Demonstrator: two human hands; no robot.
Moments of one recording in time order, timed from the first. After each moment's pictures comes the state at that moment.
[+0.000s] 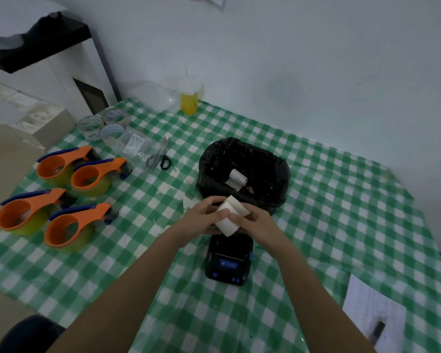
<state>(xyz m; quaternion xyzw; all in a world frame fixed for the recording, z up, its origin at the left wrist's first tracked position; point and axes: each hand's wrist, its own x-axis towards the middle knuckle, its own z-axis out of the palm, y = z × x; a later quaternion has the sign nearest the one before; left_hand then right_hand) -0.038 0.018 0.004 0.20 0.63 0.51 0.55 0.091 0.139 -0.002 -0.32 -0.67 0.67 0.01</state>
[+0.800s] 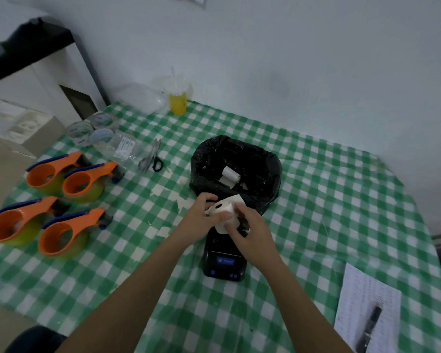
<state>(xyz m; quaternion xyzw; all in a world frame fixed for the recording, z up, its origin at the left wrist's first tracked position) -0.022 0.027 -0.002 0.24 0.73 0.48 0.43 0.115 0.108 -0.009 -0.31 -0.83 0.43 0.16</state>
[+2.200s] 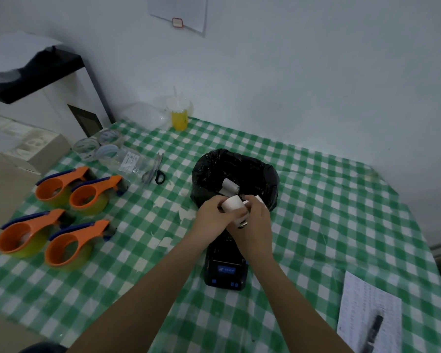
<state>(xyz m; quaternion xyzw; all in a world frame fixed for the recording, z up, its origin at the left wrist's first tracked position) -0.001 0.050 0.037 0.25 0.76 0.49 0.35 0.094 0.106 0.010 -0.40 -0.81 0.37 0.23</state>
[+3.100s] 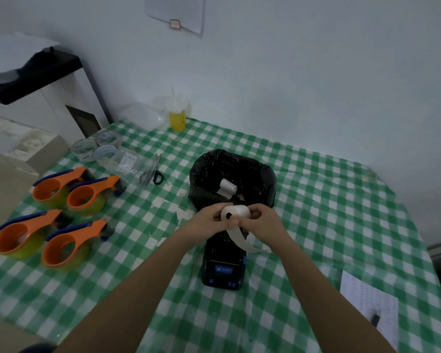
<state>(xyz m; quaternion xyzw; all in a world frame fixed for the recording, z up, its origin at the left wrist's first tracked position) -0.018 0.036 0.026 0.32 0.64 0.47 0.52 0.112 0.152 0.022 -0.42 -0.72 0.54 0.07</state>
